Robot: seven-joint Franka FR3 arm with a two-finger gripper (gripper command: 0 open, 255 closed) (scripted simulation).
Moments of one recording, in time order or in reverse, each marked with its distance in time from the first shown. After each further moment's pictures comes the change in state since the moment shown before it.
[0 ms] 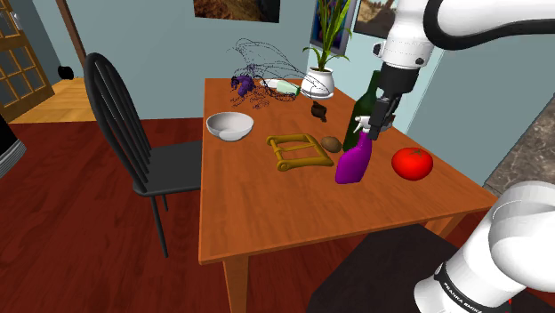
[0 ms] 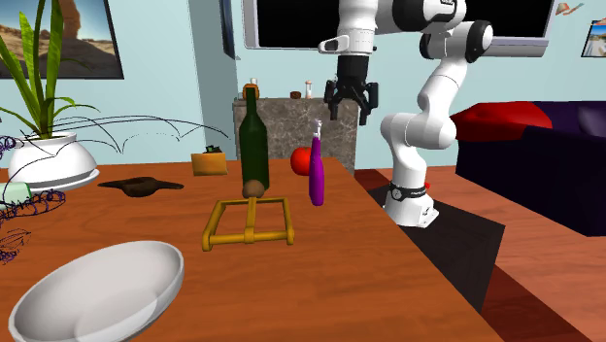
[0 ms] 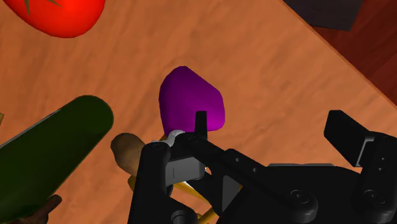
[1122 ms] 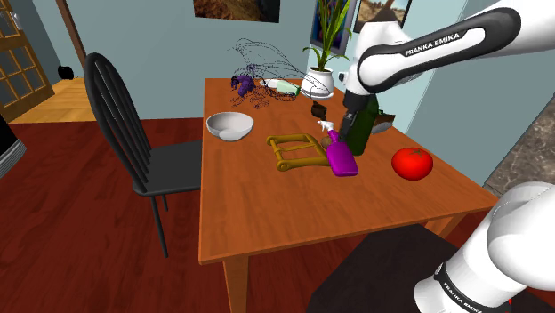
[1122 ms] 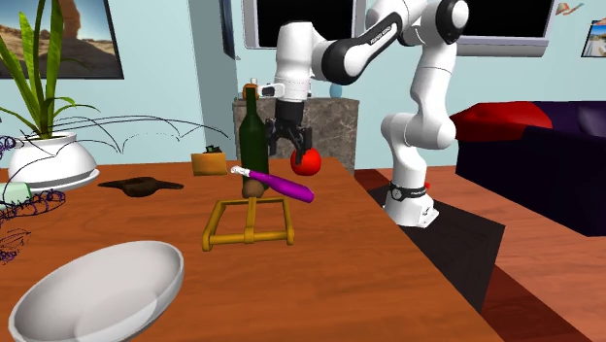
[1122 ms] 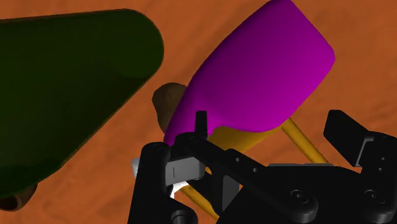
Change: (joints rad) arm -0.037 0.453 -0.175 0.066 -0.109 0.467 -0.296
